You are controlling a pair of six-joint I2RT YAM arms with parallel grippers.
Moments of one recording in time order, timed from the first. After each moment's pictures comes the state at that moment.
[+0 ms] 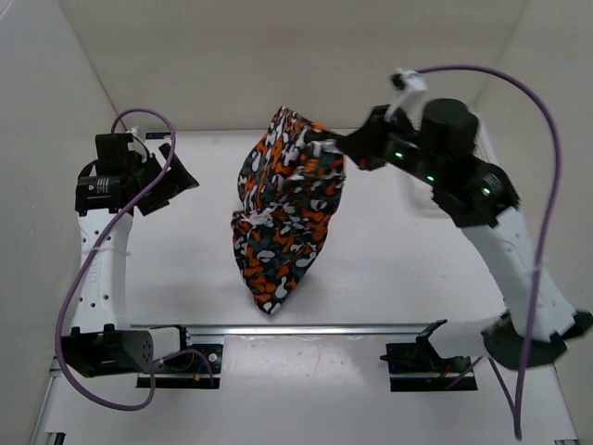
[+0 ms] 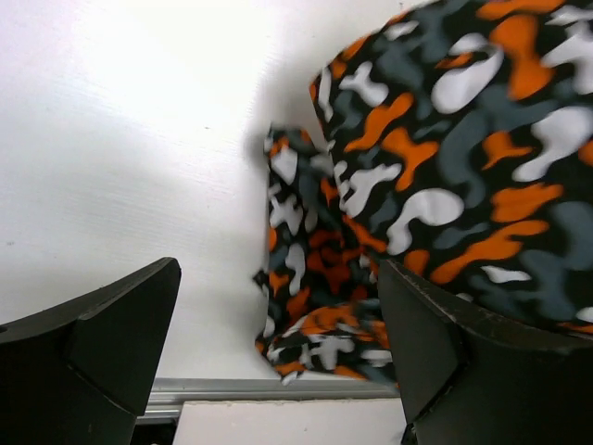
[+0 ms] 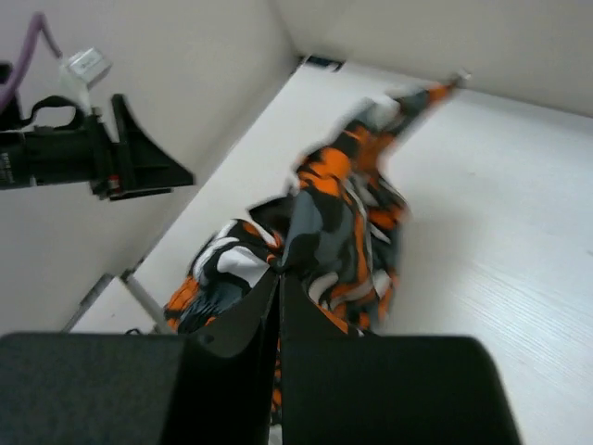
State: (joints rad) left arm 0.08 1.25 1.51 -1.05 0.20 -0.45; right arm 0.70 1.40 1.93 -0.73 -0.13 0.37
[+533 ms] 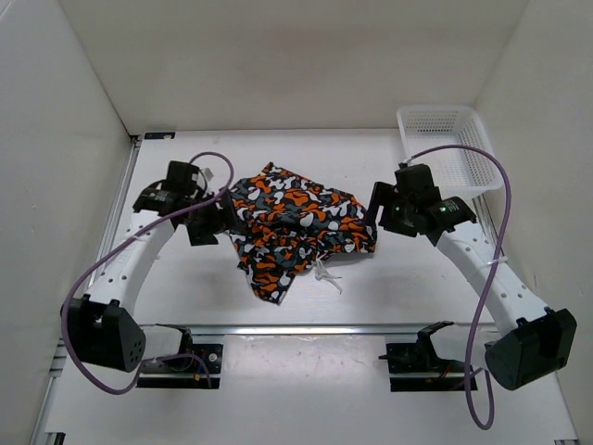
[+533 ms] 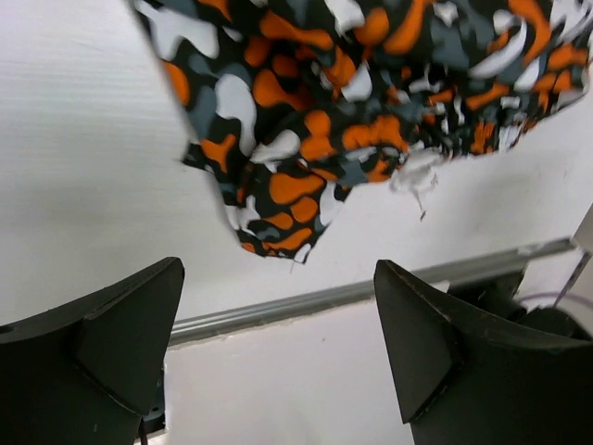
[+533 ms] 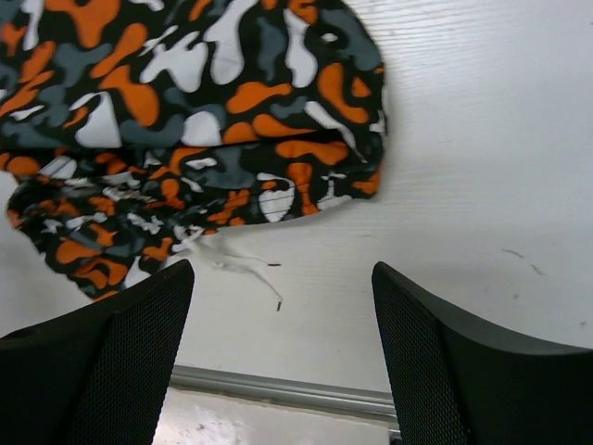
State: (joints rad) left arm -0.18 1.28 1.17 -0.94 0.29 -0.48; right arm 0.40 1.20 1.12 -0.81 0.03 0.53
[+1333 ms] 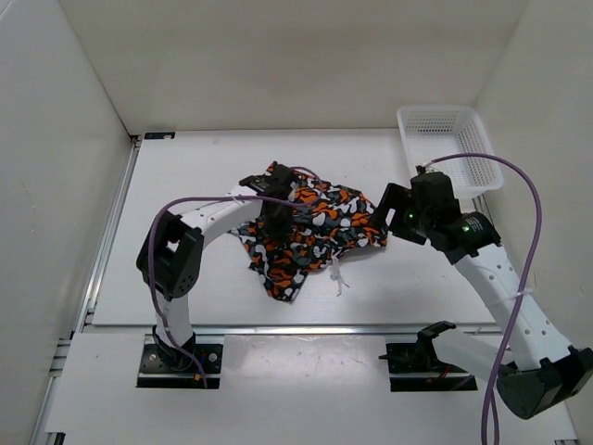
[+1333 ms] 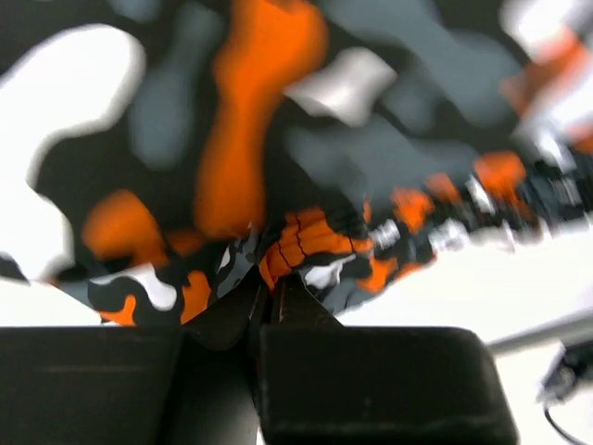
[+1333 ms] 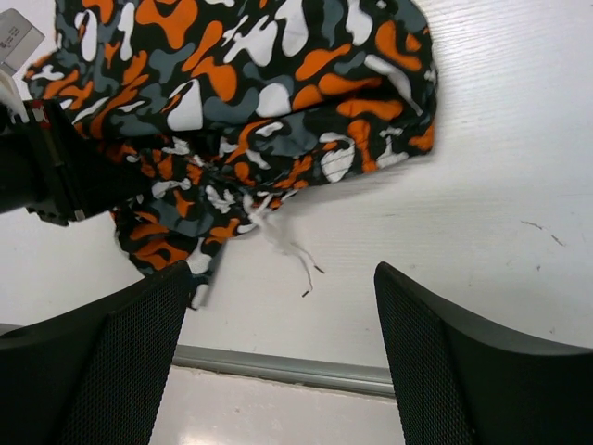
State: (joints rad) left arm -0.62 1.88 1.41 -0.78 0.06 -0.50; right arm 0.44 1.04 1.13 -0.87 0.05 0.63
